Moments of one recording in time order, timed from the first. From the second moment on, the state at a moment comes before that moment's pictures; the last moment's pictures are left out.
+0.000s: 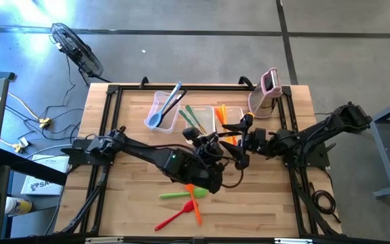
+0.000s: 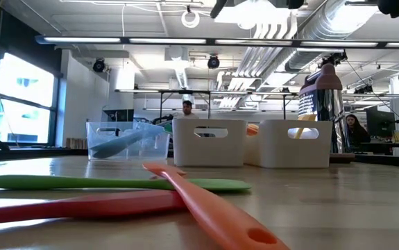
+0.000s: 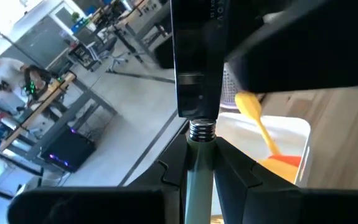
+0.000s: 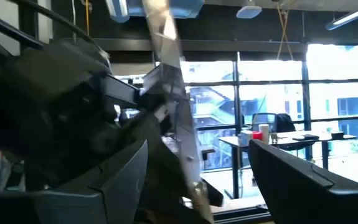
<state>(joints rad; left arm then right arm) -0.37 2.16 2.35 -1.12 -1.22 -0.36 0.30 1.24 0.58 1.10 0.44 -0.12</state>
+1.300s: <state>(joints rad) -0.37 2.15 2.36 -1.15 -1.07 -0.27 0.26 1.18 0.58 0.85 0.43 -0.23</state>
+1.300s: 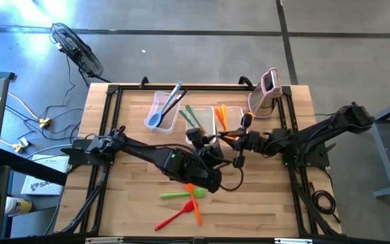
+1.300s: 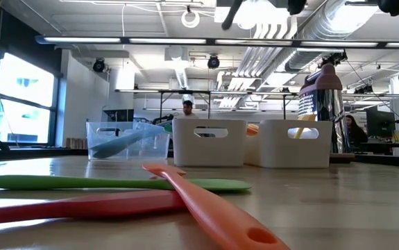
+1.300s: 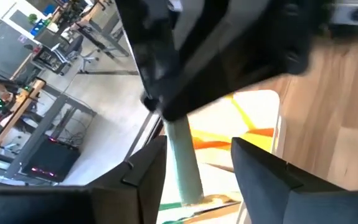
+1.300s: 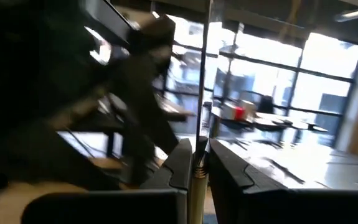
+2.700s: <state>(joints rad) -0.60 2.15 2.33 -1.56 -0.49 -0.90 0.07 1.63 0.94 0.36 0.96 -1.78</state>
